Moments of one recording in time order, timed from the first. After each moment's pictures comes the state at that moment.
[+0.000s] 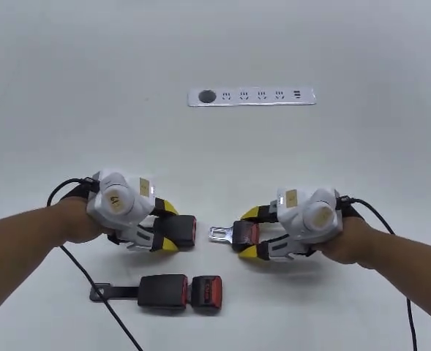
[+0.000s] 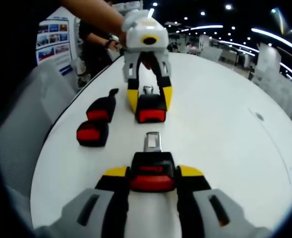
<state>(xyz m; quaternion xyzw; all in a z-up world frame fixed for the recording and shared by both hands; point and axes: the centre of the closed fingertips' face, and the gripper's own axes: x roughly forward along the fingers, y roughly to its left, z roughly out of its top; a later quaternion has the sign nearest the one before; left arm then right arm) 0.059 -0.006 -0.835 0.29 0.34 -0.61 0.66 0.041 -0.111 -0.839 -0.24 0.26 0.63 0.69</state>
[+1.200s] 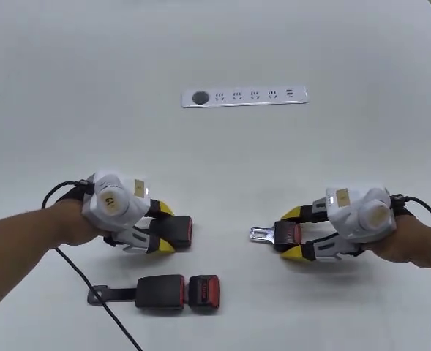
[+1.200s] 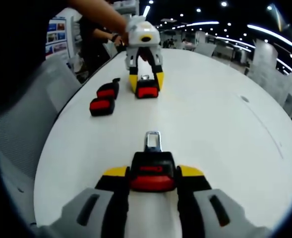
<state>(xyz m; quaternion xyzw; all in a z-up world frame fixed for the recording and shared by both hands) 0.056 -0.005 -0.836 0.29 0.34 -0.61 0.66 0.034 -0.187 -0.843 -0.25 0.29 0.60 0.70</state>
